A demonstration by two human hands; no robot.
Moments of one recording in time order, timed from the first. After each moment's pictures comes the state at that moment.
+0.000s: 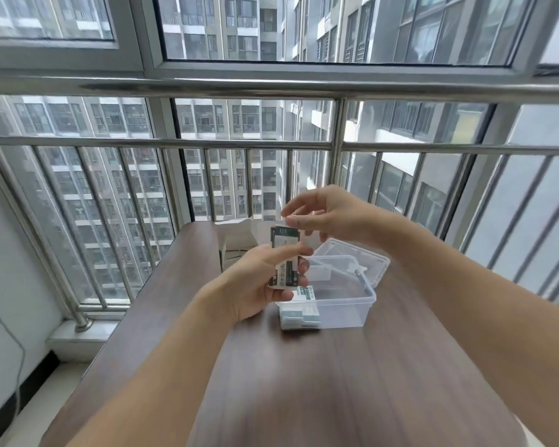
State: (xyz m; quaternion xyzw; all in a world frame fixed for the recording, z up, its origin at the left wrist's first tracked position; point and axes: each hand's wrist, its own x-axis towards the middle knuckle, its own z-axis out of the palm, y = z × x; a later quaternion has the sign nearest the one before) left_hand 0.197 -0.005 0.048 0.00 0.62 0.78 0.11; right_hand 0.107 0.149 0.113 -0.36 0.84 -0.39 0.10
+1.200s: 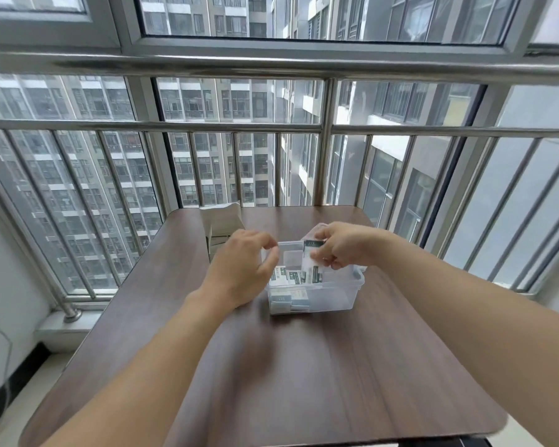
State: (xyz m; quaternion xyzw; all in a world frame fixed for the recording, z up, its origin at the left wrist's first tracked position) left_hand 0.176 -0.022 -0.002 0.07 0.94 0.24 -0.23; right_hand 0.065 0.179 0.030 -0.16 0.86 -0.40 0.27
